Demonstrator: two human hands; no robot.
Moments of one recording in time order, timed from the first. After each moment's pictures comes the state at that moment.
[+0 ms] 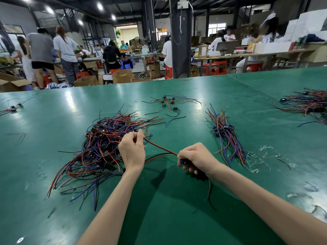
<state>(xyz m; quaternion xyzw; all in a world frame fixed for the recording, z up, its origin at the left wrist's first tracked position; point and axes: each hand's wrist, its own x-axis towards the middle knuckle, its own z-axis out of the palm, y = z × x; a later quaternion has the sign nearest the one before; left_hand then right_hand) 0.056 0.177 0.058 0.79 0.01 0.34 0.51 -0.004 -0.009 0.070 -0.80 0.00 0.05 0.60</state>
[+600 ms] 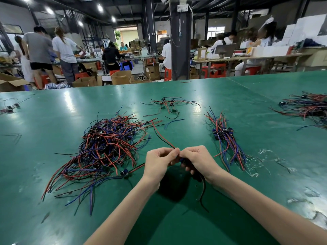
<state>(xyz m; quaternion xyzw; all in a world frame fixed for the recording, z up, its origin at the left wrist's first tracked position) 0.019 0.125 0.049 0.67 -0.09 0.00 0.74 -0.001 -0.009 0.065 -0.75 0.01 0.00 0.66</state>
